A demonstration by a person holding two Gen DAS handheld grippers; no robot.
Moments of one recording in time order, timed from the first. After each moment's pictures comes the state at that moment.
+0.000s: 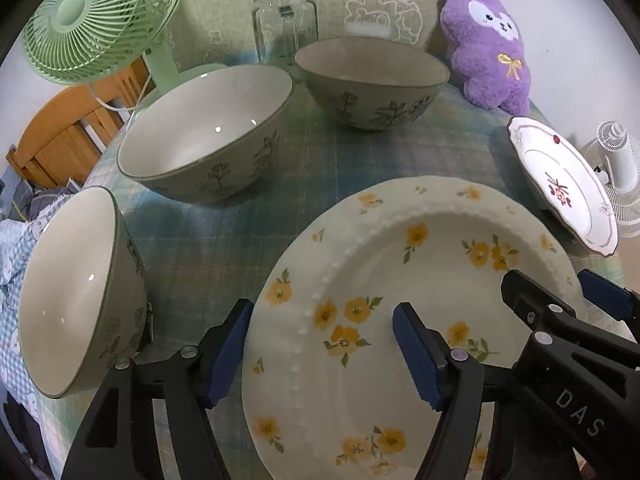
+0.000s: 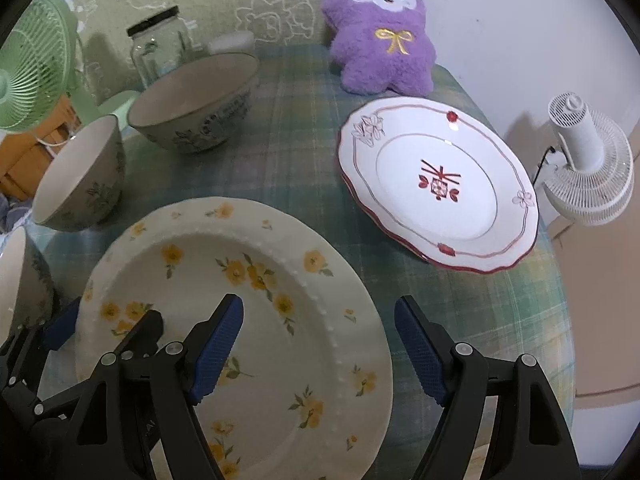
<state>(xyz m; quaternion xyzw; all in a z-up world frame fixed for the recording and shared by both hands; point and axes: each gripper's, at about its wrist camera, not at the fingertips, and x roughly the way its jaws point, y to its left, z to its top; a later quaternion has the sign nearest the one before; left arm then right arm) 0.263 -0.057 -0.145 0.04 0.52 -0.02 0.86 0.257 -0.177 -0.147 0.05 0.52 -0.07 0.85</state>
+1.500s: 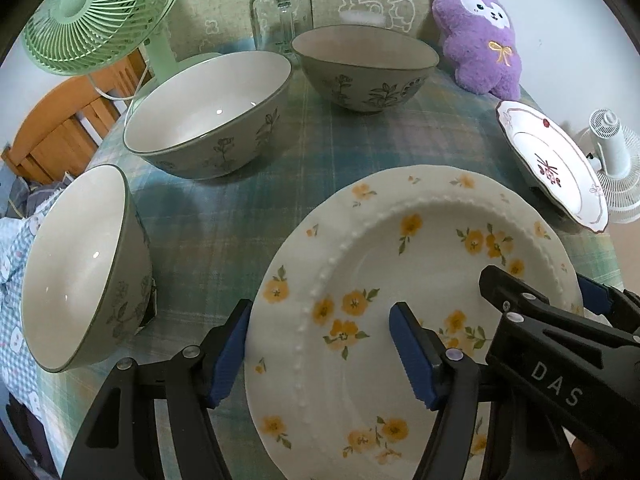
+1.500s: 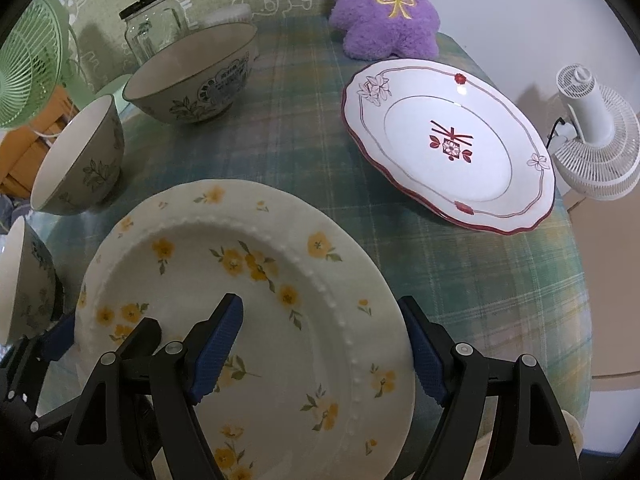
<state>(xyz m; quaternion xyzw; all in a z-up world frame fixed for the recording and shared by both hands) 0.251 -0.052 -0.146 0.04 0.54 -0.04 0.84 0.254 -0.175 -0.158 0.07 0.55 -0.06 0.83</state>
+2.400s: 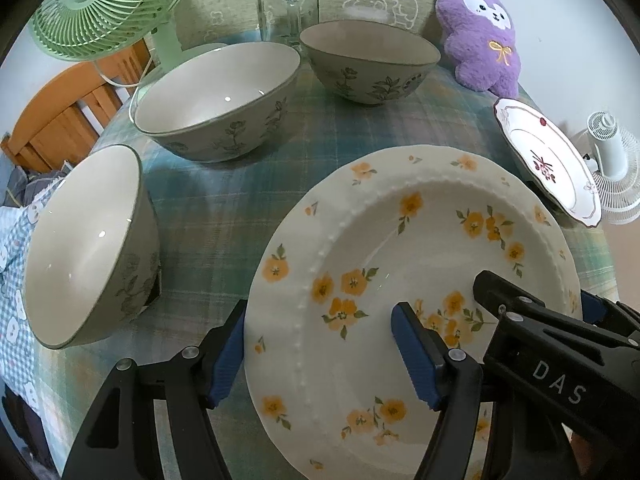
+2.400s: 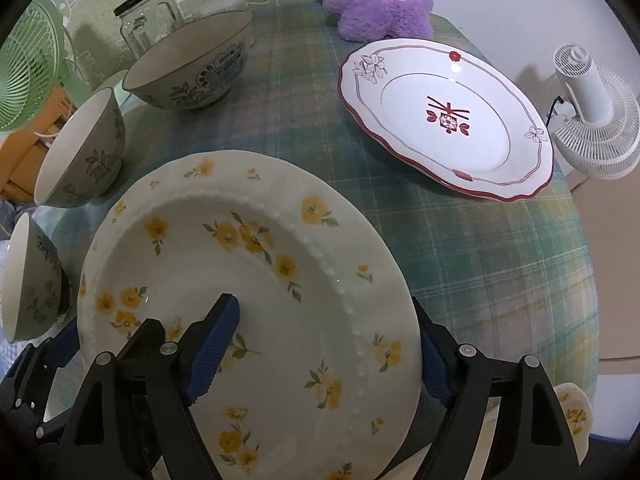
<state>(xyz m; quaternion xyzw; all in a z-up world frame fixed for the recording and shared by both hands) 0.241 -0.046 -0.141 0.03 0.54 -0.04 0.84 0.245 -0.175 -0.158 0.09 0.57 -0.06 0.82</state>
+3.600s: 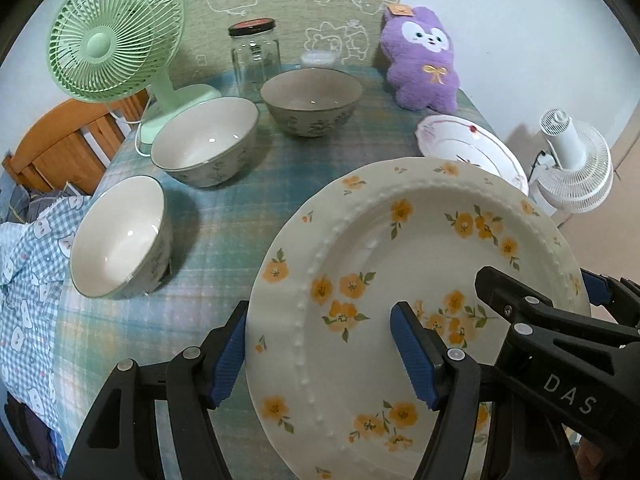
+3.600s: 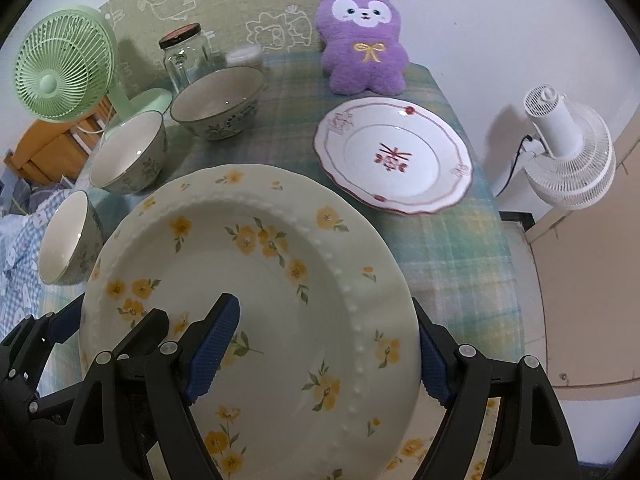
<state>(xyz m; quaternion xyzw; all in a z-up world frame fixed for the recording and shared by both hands) 0.180 -0.079 -0.083 0.04 0.52 -0.07 0.85 0.175 -0.202 -0.082 0.05 0.53 -0.04 0.84</state>
